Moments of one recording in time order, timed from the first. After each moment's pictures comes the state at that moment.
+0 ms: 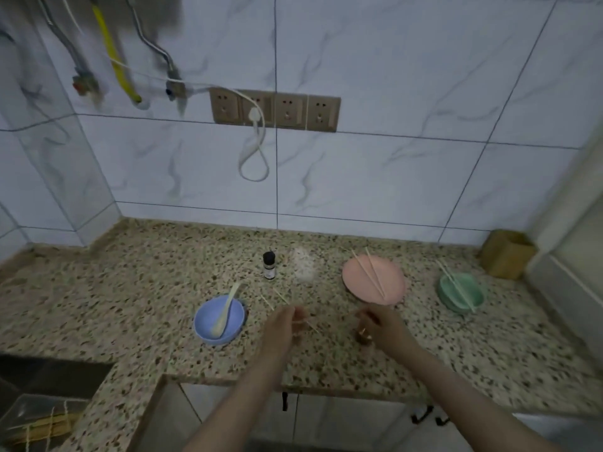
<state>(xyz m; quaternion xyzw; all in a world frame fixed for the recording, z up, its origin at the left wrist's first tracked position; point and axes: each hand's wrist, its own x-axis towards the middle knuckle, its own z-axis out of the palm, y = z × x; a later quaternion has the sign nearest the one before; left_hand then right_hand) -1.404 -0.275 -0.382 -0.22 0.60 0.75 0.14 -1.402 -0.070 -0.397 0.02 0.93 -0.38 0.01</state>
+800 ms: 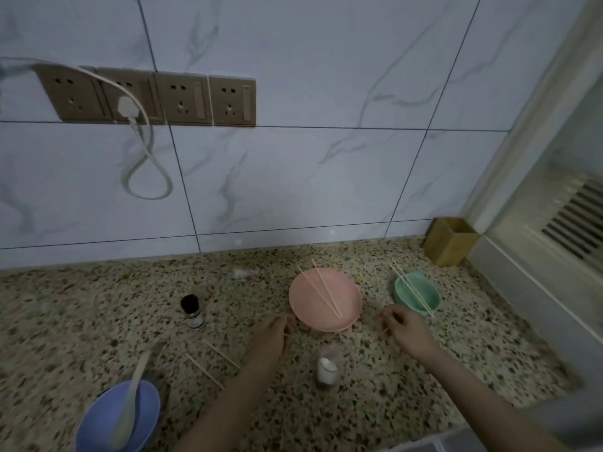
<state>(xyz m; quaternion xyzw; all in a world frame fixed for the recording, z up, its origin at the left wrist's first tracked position) -1.543 -0.178 -0.423 -0.13 0.69 0.68 0.21 -1.478 0.069 -0.423 0.24 0.89 -0.38 -0.03</state>
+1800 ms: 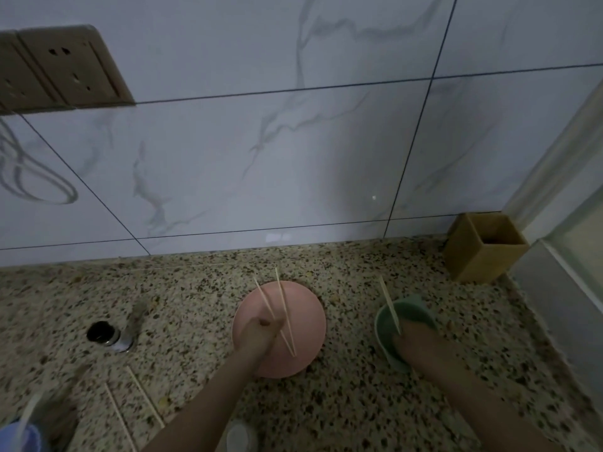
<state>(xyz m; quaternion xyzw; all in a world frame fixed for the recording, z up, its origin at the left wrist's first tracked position) -1.654 -0.015 -0.515 -0.20 0.85 0.43 0.23 -1.582 0.264 -0.509 0.20 0.94 -0.17 0.22</state>
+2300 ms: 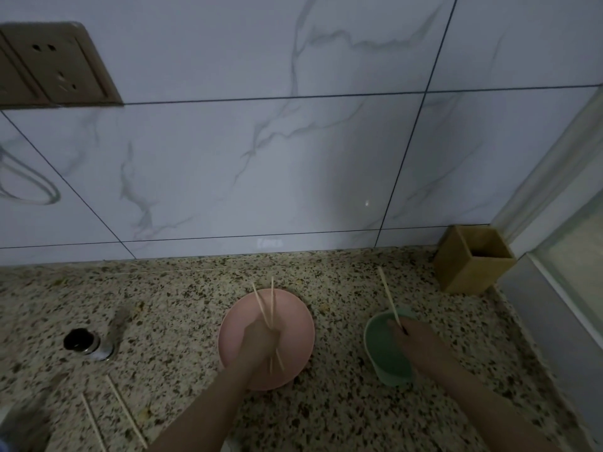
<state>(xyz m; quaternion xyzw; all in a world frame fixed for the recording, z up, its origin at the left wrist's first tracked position) -1.665 0.012 -0.512 -0.11 0.91 0.30 0.26 -1.586 0.288 -0.495 0.19 0.92 -0.31 0.13</state>
